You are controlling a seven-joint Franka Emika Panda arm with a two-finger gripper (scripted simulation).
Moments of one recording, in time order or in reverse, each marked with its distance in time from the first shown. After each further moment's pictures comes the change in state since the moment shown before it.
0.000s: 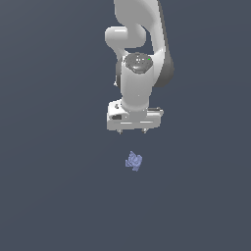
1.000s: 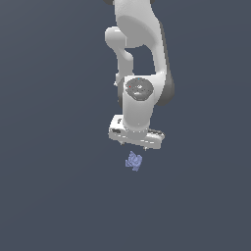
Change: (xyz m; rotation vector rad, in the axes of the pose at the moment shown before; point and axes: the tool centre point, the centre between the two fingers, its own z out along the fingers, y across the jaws) arm 0.041 -0.004 0.044 0.009 0.001 0.319
